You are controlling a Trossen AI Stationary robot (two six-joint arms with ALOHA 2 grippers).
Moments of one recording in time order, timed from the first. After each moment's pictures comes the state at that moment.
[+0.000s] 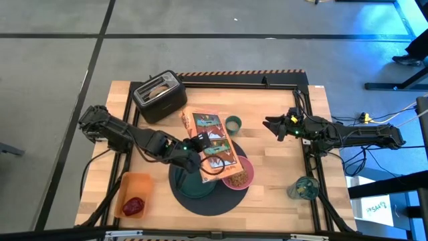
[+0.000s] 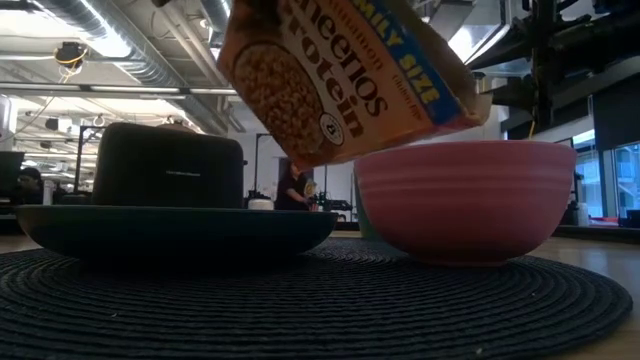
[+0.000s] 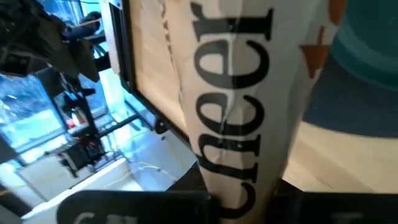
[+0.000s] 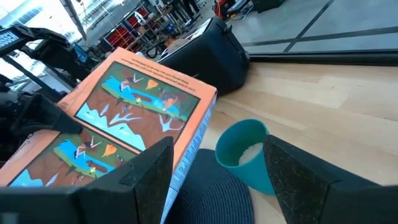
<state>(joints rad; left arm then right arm) -0.36 1.63 1.54 -0.95 -0.69 1.02 -0.01 0.50 0.34 -0.03 0.33 0.75</state>
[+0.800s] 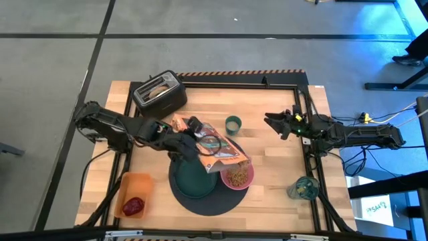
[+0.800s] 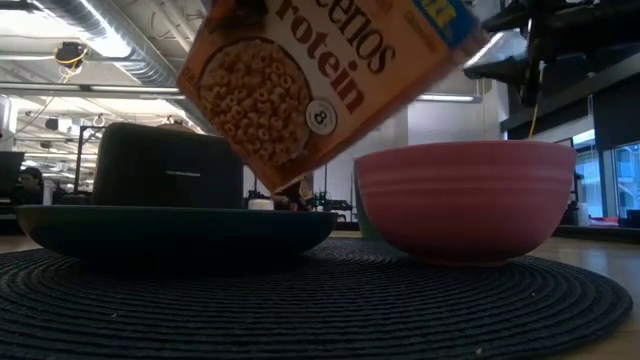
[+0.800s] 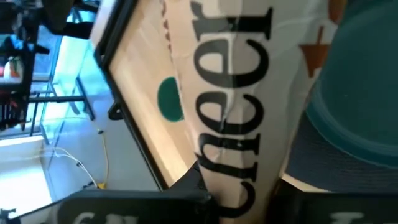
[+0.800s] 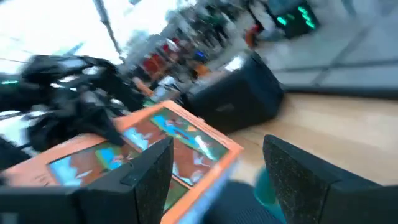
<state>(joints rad) -0.28 1.52 1.54 -0.99 -0.50 0.63 -0.01 0.50 0.34 0.17 0.29 0.69</state>
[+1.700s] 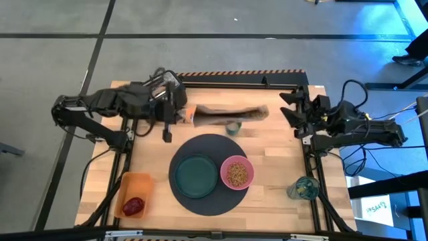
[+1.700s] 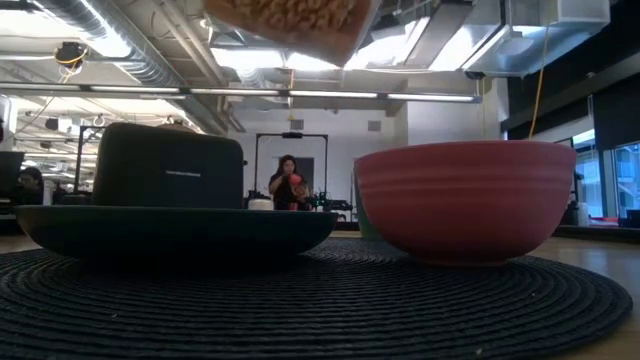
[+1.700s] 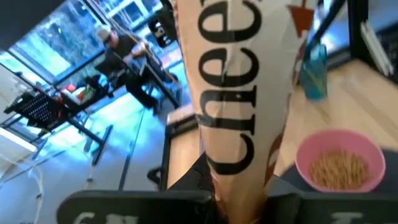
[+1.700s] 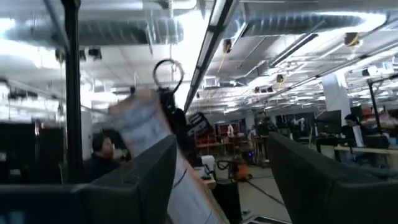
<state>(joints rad) -0.09 1.21 1.54 -0.62 -0.26 0.44 -0.01 0.66 0.65 0.51 0.08 0.06</state>
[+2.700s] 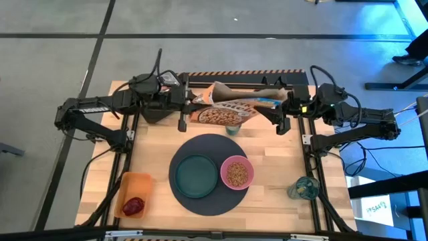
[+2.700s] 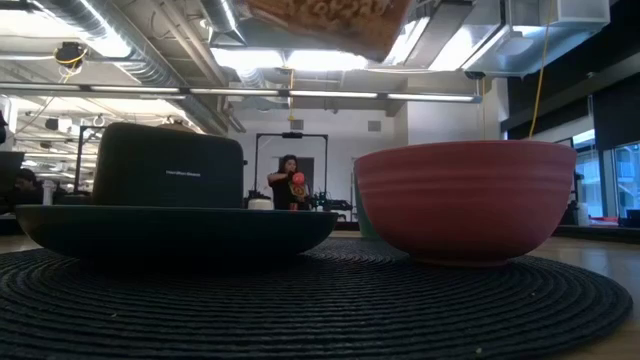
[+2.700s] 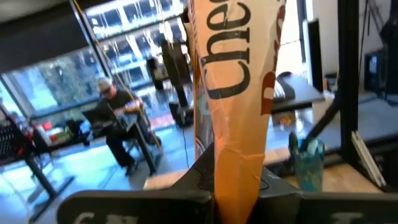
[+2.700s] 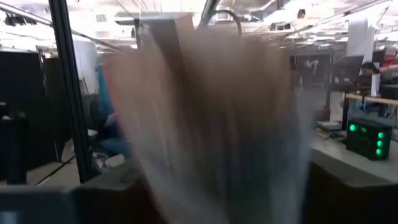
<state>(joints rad) 0.12 1.24 1.30 -0.02 0.10 0.26 -0.01 1.00 1.15 0.07 0.01 0.05</state>
